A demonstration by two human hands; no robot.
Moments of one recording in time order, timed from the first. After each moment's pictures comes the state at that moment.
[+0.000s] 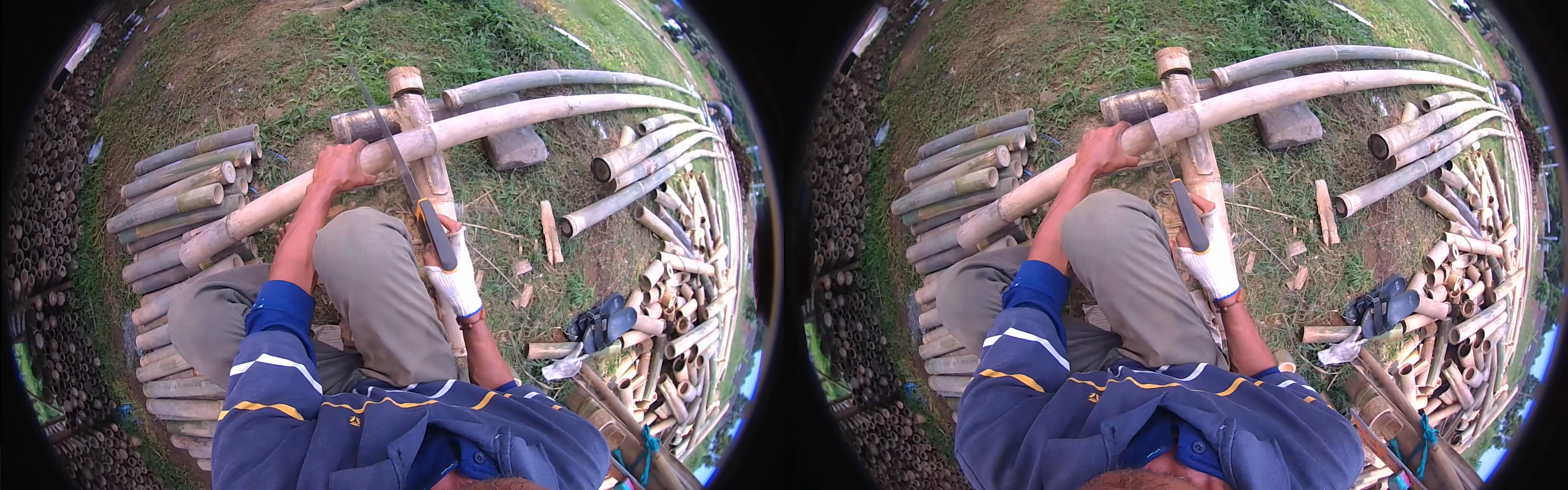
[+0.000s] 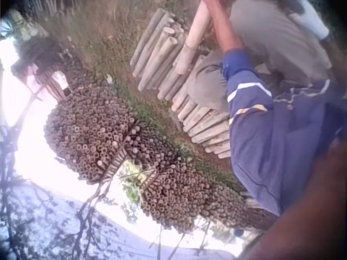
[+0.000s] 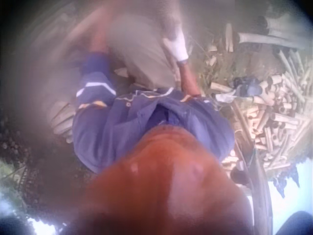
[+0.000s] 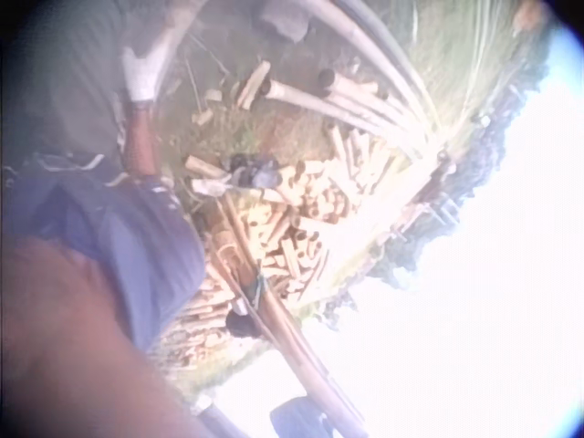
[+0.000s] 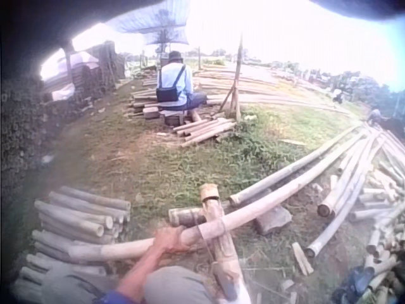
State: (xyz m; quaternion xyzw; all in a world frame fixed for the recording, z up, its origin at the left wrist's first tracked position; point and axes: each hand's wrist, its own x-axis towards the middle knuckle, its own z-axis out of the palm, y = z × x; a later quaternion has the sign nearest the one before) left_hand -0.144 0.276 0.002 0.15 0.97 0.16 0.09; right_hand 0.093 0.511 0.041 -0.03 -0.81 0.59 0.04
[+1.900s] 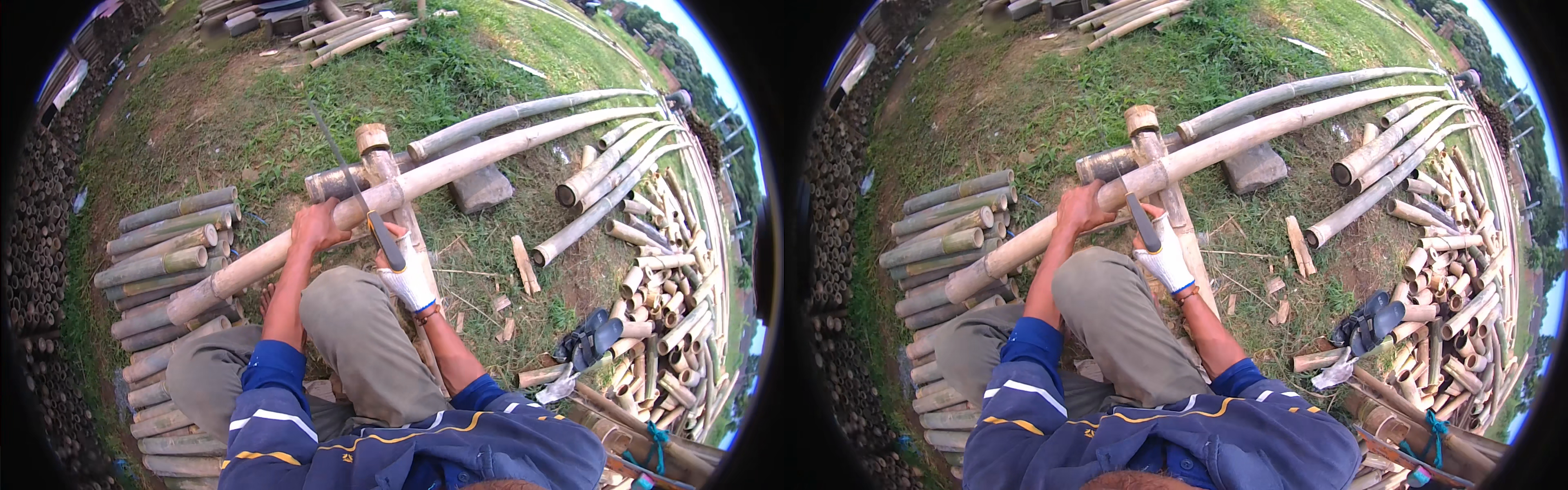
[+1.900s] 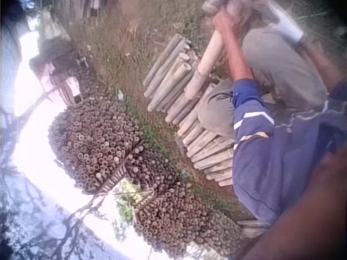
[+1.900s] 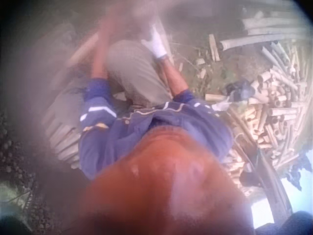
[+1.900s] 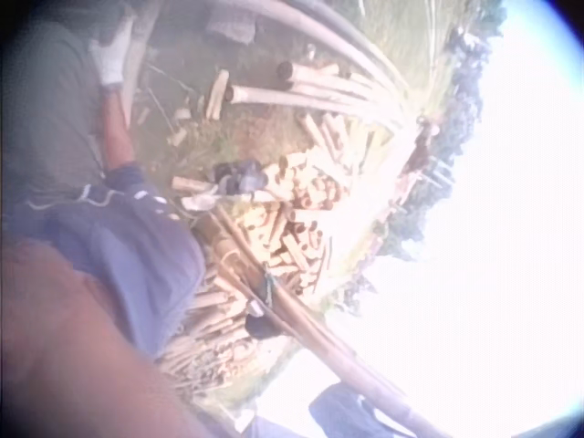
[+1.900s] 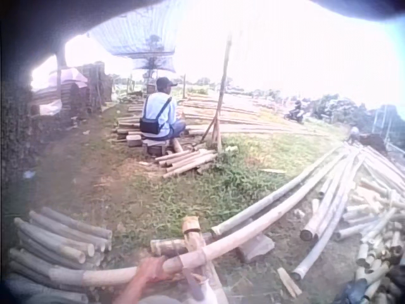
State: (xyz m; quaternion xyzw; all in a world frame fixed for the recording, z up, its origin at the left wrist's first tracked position) left_hand -0.139 0.267 0.010 0.12 0.98 0.17 0.07; right_hand -0.003 0.476 0.023 0.03 -0.81 0.58 0.11
